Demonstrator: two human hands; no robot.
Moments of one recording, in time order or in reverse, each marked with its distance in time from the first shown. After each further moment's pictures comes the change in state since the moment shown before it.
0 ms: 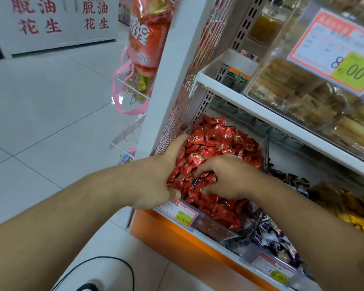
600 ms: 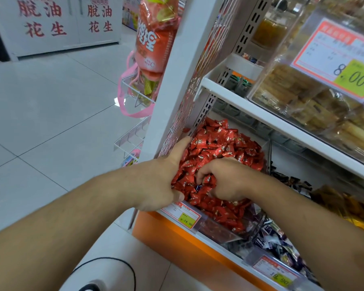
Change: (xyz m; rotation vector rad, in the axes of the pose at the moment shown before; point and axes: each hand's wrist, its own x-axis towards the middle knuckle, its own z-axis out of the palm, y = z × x) left_hand -0.002 0.000 -0.001 0.021 -0.007 -0.004; right_hand 0.005 -0.009 -0.005 -0.013 -0.128 0.022
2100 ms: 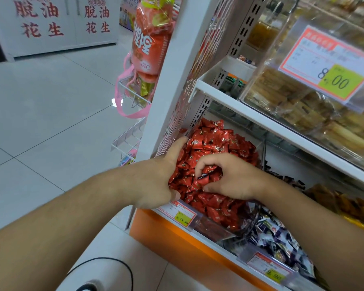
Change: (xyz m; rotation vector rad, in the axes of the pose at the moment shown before) left_hand 0.001 0.004 -0.001 0.017 -0.005 0.004; right_hand -0.034 -0.004 -0.016 0.483 0.105 -0.087
